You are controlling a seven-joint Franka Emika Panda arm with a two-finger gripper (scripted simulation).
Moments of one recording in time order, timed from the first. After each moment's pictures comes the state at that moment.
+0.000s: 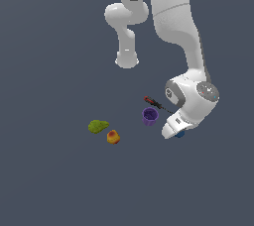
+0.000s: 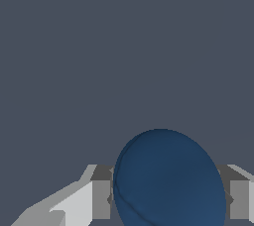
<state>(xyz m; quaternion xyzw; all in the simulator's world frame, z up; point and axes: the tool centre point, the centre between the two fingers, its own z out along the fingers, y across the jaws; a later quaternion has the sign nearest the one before) 0.040 0.245 0.031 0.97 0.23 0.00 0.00</state>
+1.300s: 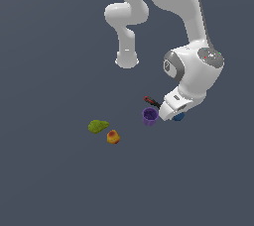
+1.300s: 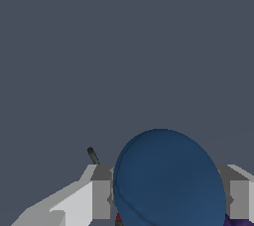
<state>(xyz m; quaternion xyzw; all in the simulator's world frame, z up) 0.004 0.220 0.126 0.97 0.23 0.00 0.00</state>
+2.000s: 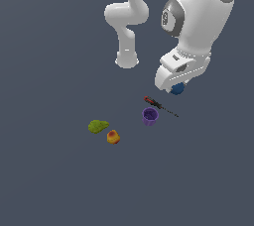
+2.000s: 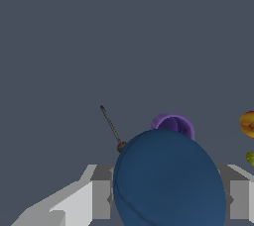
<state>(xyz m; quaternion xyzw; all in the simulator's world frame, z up) -0.041 0.189 0.250 0.97 0.23 0.00 0.00</state>
